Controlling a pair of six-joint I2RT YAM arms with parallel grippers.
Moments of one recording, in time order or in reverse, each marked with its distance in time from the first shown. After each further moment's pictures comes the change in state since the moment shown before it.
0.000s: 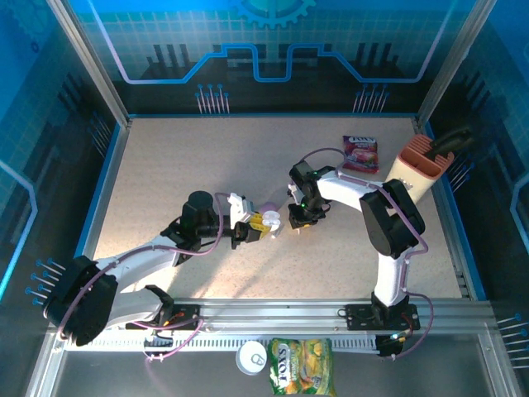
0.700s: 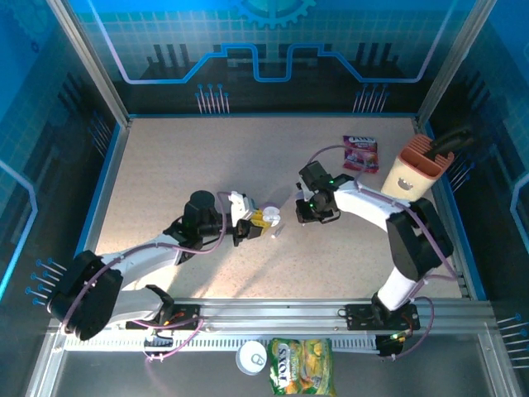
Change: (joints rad) left arm 0.000 0.047 0.000 0.055 -0.072 -0.001; right arm -0.003 -0.271 -0.190 0.193 0.124 0.072
